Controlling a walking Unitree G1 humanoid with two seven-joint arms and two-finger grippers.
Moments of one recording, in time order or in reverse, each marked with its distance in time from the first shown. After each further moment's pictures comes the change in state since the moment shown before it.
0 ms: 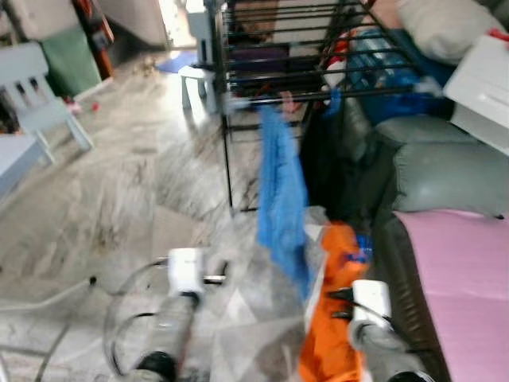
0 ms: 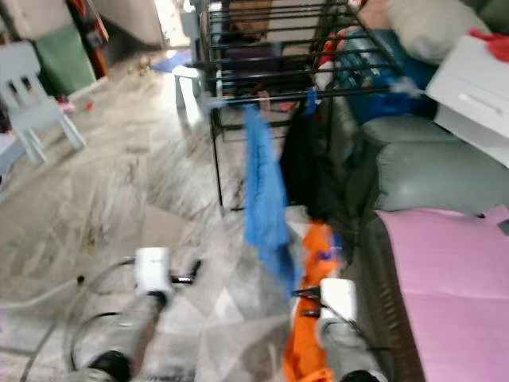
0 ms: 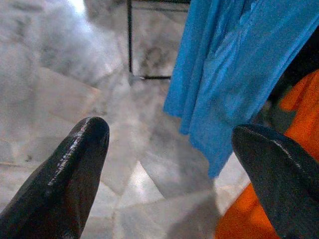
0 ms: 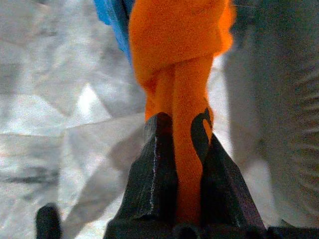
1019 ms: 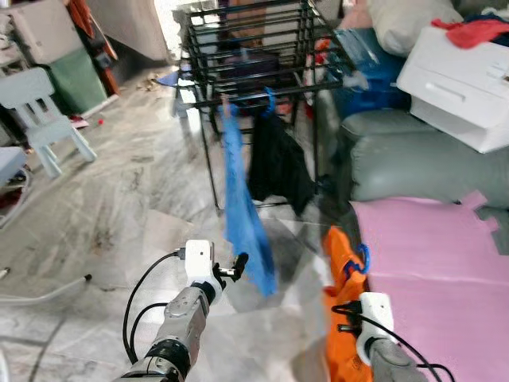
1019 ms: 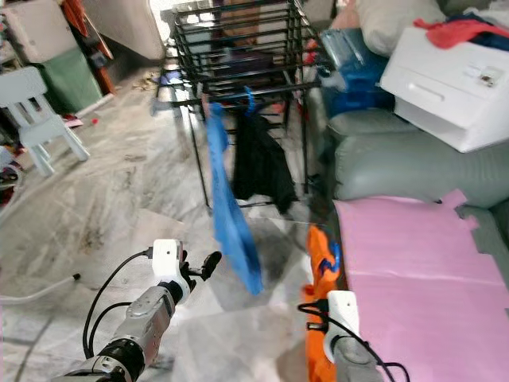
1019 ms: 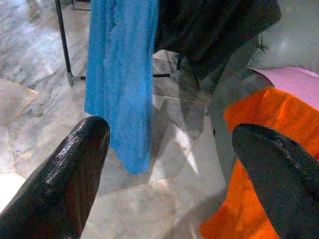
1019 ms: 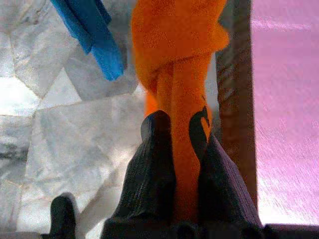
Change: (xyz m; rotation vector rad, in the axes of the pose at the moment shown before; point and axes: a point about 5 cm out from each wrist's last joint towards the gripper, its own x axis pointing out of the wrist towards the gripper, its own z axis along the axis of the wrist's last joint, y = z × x) left arm 0.008 -0.023 0.007 -0.063 0.002 -0.151; right arm -0.008 -0.014 -0.017 -0.041 -0.018 -0.006
